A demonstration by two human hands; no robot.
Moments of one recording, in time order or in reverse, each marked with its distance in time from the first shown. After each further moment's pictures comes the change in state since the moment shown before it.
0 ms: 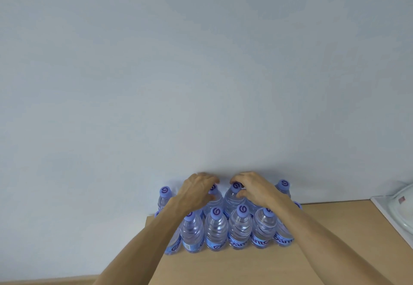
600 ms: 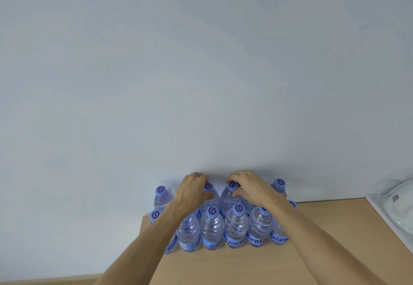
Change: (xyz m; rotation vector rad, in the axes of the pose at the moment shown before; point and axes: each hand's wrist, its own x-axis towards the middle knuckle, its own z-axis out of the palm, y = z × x) left_hand -0.001 0.006 0.010 -0.086 0.035 -0.219; right_hand -0.001 0.001 0.002 0.038 0.023 0.002
